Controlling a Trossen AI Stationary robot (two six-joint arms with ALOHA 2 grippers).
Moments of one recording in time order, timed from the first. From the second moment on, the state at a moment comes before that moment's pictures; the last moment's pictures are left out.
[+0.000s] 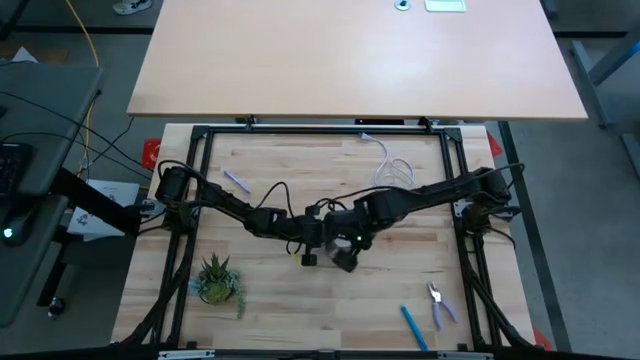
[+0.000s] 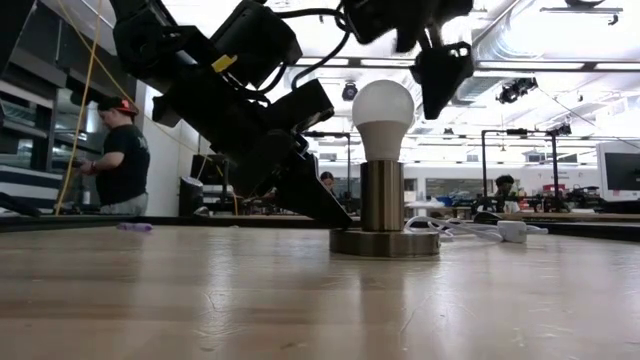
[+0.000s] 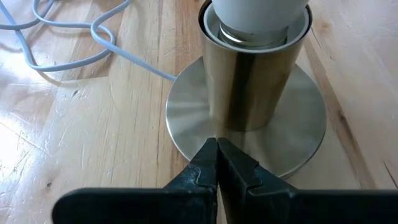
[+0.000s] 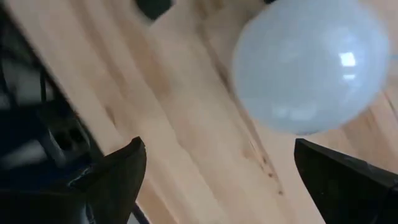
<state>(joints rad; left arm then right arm) -0.14 1.93 0.88 0.37 -0.16 0.03 0.20 1.85 1.62 -1.07 -0.22 0.73</state>
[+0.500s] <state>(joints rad) -0.14 1.93 0.88 0.37 -0.16 0.03 0.16 1.84 1.64 -1.17 -0.06 0.20</state>
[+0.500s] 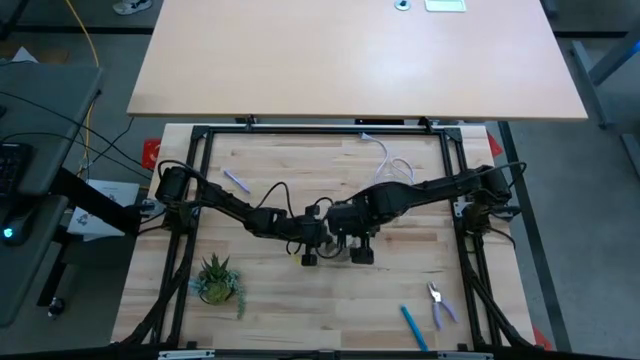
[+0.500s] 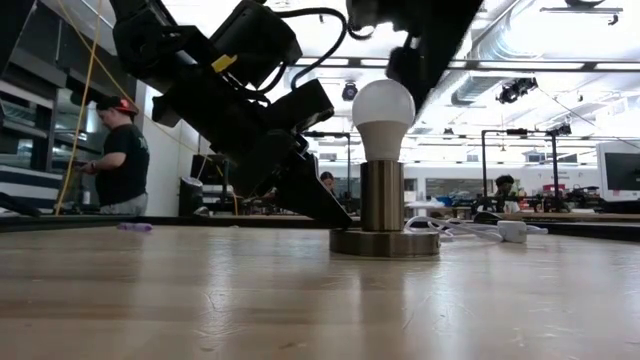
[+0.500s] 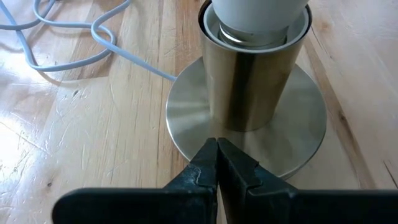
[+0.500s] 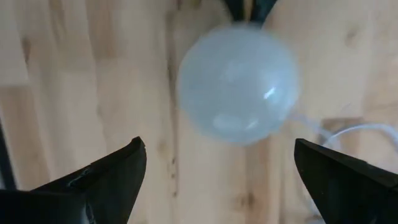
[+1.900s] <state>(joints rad) -0.14 1.93 0.88 0.37 -0.16 0.01 0.17 1.89 1.68 -1.08 0.02 -0.12</state>
